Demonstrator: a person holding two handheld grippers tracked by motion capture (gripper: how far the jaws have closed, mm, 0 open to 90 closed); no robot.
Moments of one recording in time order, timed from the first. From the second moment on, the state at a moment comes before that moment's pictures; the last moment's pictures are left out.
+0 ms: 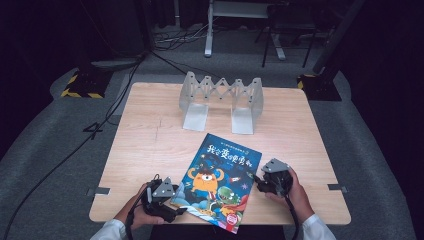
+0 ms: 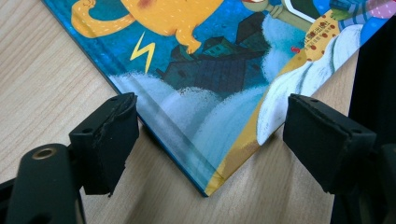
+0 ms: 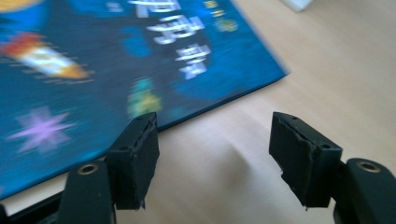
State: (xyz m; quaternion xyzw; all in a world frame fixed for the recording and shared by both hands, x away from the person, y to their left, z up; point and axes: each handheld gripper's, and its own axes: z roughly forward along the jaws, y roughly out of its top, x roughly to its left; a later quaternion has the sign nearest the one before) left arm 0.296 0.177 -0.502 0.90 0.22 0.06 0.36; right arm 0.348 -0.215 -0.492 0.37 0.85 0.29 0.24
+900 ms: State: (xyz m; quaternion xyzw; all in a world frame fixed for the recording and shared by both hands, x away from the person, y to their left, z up) left arm 0.288 0.140 -0.502 0.90 0.20 0.04 0.37; right arm 0.361 -0.237 -0.497 0.40 0.83 0.32 0.20
